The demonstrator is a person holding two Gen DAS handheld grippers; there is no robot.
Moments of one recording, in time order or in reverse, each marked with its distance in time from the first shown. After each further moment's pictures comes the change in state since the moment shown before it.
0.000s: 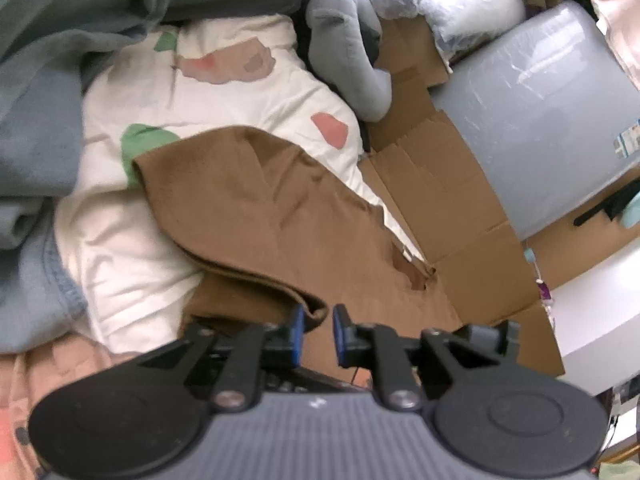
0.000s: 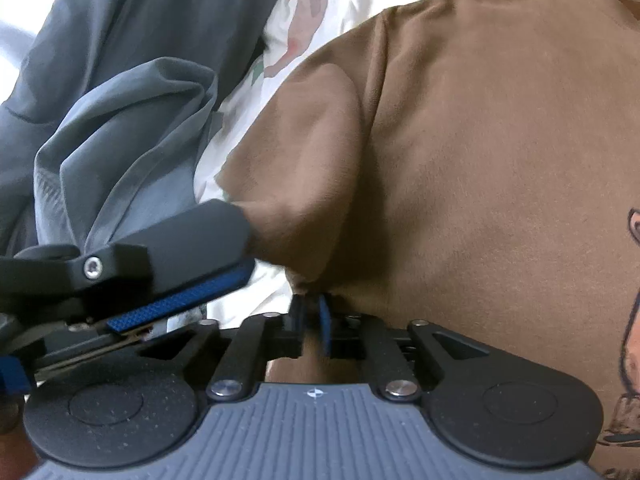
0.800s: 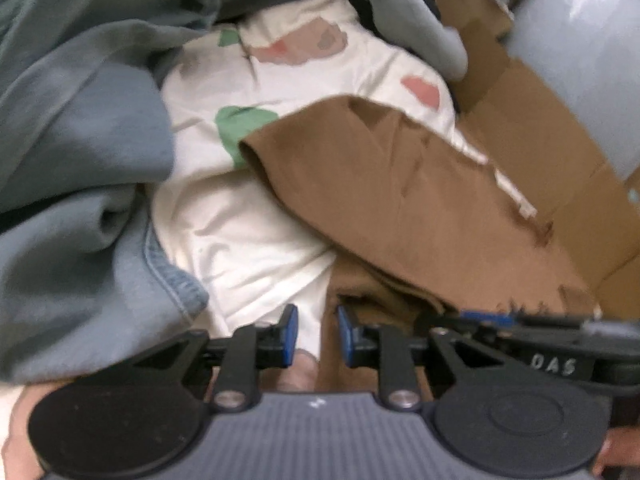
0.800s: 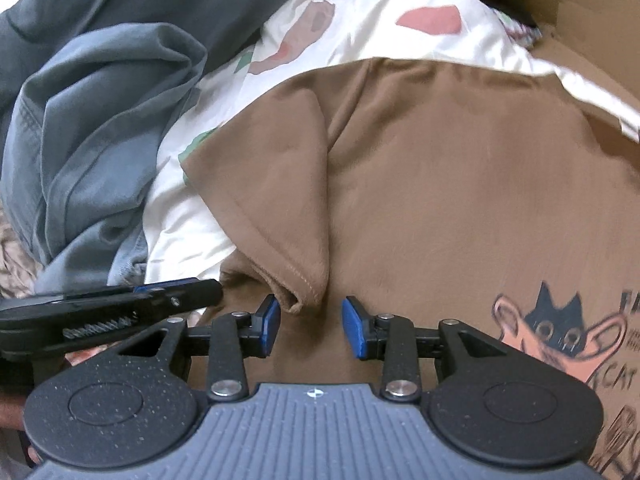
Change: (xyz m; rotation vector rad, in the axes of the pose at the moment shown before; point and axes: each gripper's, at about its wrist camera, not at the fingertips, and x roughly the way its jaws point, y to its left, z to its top) left arm 0.027 0.025 -0.015 0.205 0.058 0.329; right arm -0.036 0.009 0.022 -0.284 0.052 -0.247
